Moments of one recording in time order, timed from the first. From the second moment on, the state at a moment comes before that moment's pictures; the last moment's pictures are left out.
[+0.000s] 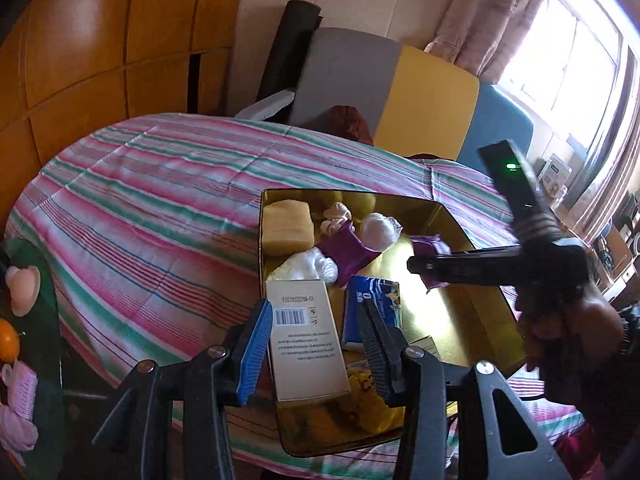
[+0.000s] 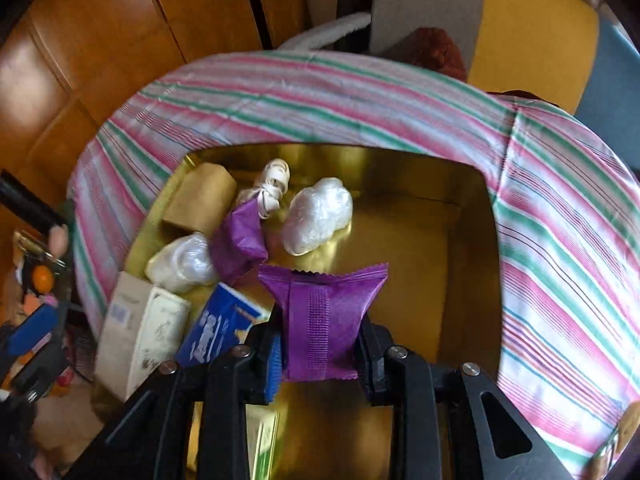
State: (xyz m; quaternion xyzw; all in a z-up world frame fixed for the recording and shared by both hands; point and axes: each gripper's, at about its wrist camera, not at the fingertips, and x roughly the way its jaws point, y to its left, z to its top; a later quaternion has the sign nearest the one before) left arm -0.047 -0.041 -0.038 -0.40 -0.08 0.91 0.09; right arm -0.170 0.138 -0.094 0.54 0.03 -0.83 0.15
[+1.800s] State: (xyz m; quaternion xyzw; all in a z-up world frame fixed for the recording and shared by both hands) left arm -0.035 0.090 -0.010 -0.39 0.06 0.90 0.20; right arm -0.012 0.440 -0.040 0.43 -0.12 -0.89 -0.10
